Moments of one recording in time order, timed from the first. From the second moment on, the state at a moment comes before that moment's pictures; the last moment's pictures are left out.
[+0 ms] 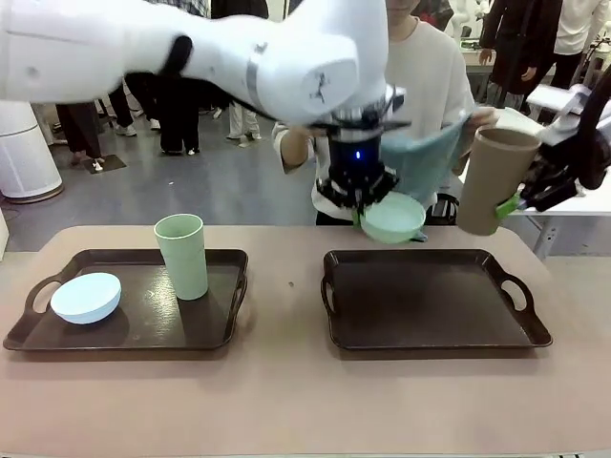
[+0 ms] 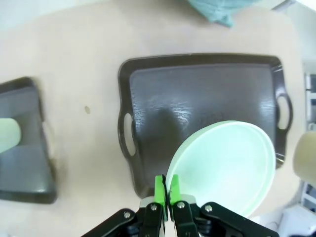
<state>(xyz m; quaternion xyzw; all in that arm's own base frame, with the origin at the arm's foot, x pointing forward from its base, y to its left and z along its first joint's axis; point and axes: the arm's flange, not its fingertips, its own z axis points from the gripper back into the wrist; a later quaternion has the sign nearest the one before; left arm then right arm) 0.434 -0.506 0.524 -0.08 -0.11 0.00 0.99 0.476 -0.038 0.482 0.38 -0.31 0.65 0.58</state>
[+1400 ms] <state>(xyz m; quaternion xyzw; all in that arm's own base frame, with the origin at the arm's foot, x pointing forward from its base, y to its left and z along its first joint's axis) 0.423 -0.504 0.547 -0.09 -0.11 0.00 0.99 0.443 -0.031 0.509 0.38 -0.31 0.64 0.59</state>
